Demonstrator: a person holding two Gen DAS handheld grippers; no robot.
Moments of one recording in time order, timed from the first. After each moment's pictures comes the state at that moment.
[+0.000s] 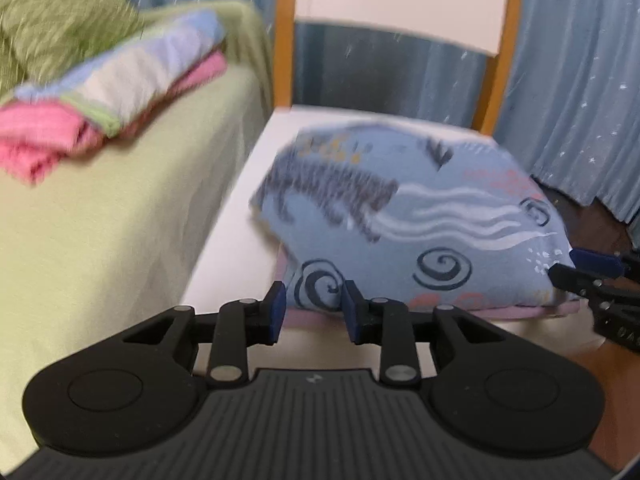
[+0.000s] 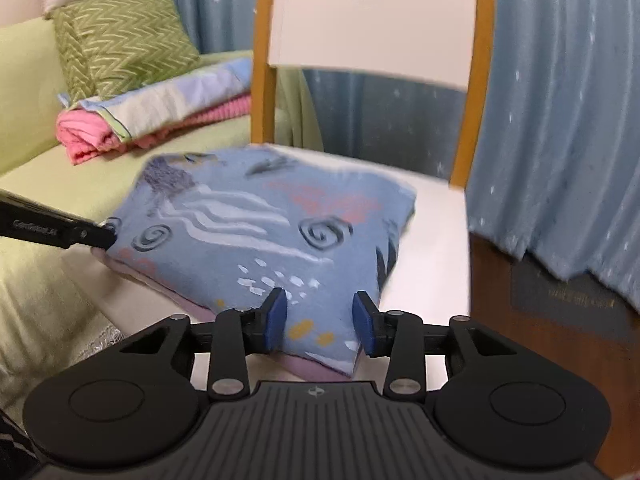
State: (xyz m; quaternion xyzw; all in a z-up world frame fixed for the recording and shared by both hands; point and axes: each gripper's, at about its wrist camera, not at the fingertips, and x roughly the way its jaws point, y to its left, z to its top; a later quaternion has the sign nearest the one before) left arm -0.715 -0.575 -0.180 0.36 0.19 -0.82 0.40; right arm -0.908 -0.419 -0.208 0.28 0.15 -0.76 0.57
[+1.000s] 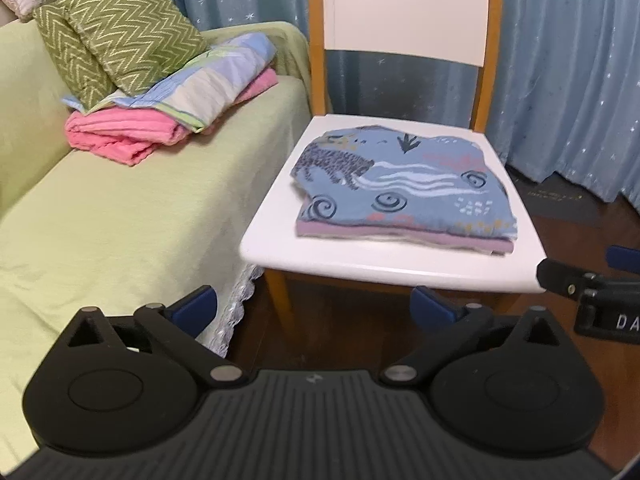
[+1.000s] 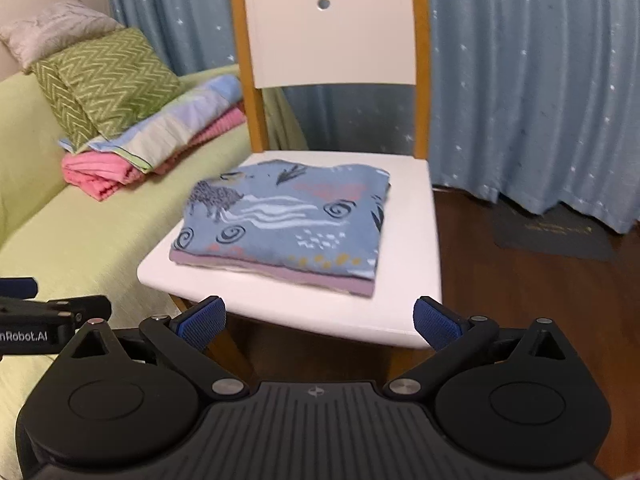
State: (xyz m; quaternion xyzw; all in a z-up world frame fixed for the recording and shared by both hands) left arm -0.664 -0.430 -0.094 0.37 0.17 -0.78 0.47; right arm -0.841 -0.321 -0.121 0.34 0.12 -0.77 0.53
